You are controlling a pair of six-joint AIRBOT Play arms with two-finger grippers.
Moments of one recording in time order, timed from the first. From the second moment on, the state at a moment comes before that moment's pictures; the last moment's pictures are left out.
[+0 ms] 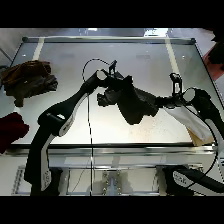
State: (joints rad) left arm -0.51 -2.12 2.02 0.56 -0.84 -1.56; right arm -0.01 -1.20 0.95 -1.34 0.93 1.46
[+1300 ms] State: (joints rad) left arm -0.12 -1.66 2.05 1.18 -1.50 -1.38; right arm 0.15 -1.45 0.90 -0.95 0.51 1.54
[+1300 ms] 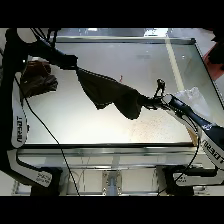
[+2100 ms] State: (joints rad) left arm -0.12 -1.66 2.05 1.21 -1.51 -1.38; right arm 0.23 -1.52 1.01 -1.21 0.69 1.54
